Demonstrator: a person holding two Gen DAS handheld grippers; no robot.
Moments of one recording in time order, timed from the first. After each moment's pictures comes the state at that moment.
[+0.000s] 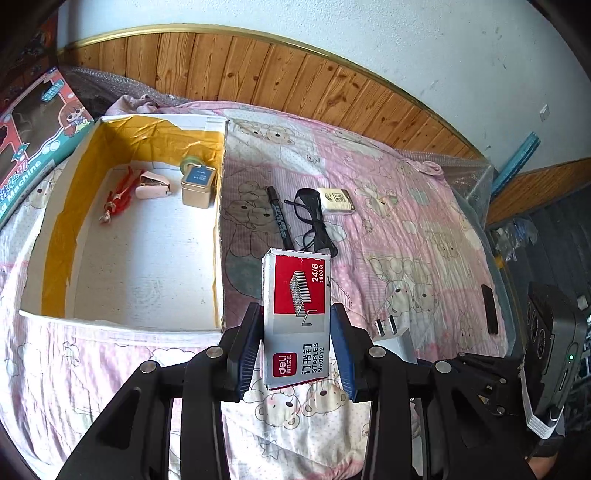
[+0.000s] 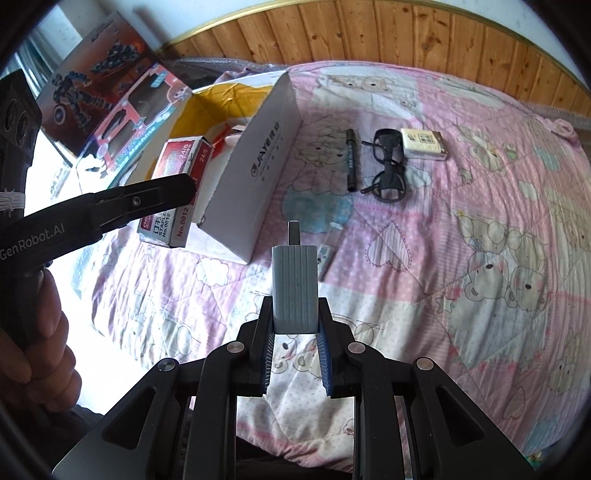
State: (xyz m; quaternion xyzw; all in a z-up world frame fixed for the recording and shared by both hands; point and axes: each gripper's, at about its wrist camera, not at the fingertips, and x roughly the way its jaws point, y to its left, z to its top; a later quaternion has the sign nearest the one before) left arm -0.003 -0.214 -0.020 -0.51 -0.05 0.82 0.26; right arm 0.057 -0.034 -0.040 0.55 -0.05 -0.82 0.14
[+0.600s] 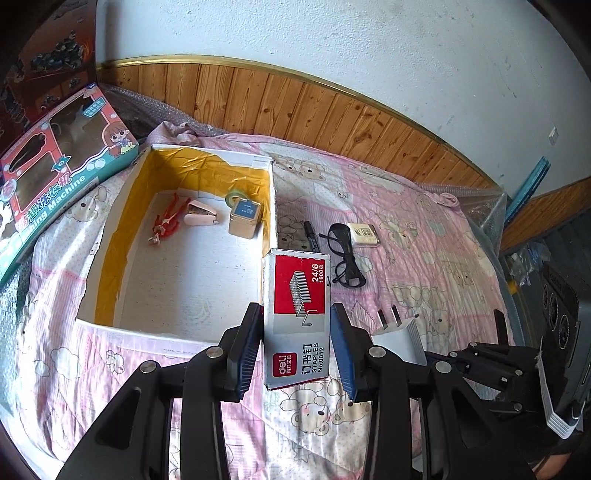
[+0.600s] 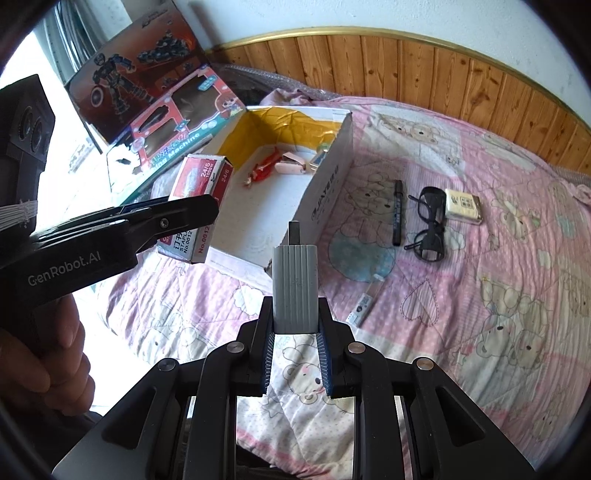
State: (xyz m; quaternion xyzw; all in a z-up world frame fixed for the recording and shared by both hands) left arm -0.005 -0.266 0.009 -0.47 -0.06 0.85 0.22; right arm 0.042 -0.087 0.004 0.51 0.00 -0.84 0.19
